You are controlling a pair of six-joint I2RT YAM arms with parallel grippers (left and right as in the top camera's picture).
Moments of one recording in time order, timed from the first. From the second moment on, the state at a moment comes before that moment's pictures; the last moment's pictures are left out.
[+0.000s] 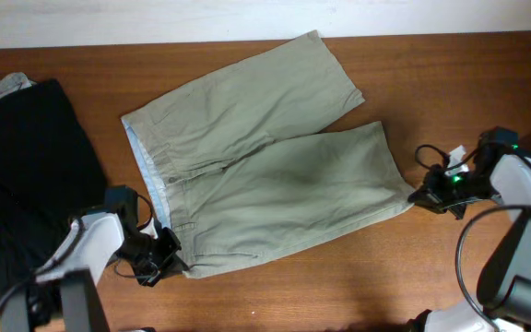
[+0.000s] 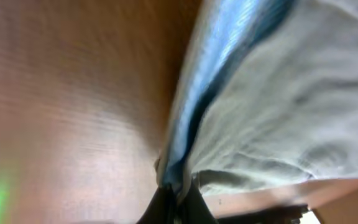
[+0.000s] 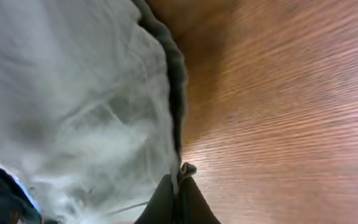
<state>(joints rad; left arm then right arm) 0.15 1.53 0.69 -0.95 0.45 -0.43 -0.43 1.75 1.11 -0.97 -0.50 0.14</state>
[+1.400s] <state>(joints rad) 0.14 1.52 0.98 -1.03 -0.09 -0.43 -0.08 2.10 1.75 -0.60 -0.38 0.45</state>
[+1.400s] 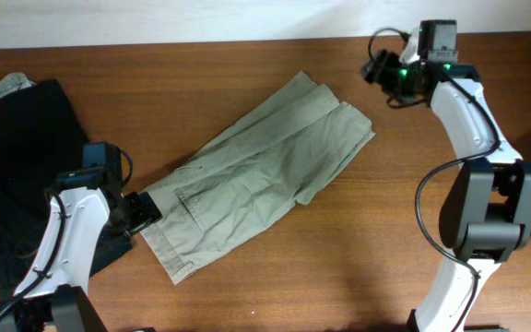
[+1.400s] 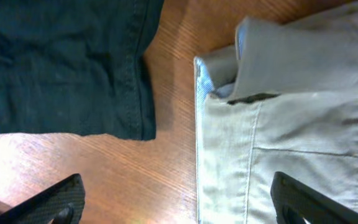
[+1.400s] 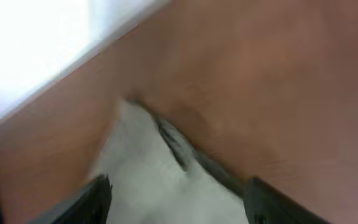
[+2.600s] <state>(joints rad) 0.14 1.55 1.06 -0.98 0.12 -0.10 -0.13 2.09 1.47 -0.76 -0.26 0.23</state>
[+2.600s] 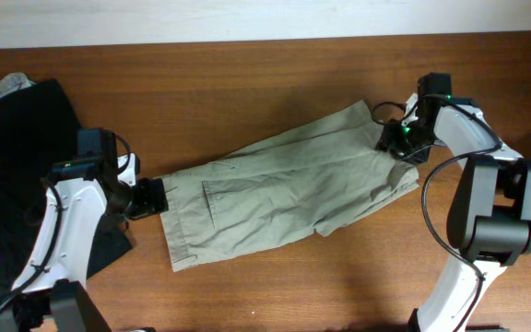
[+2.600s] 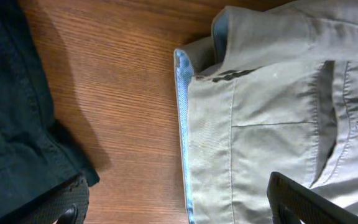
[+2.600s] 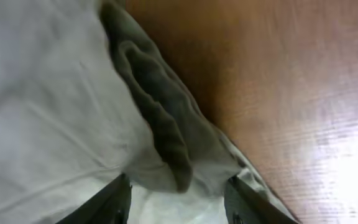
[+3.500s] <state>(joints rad) 0.14 1.65 0.89 -0.61 0.12 -0.07 -0.33 2.09 1.48 -1.10 -0.48 0.15</state>
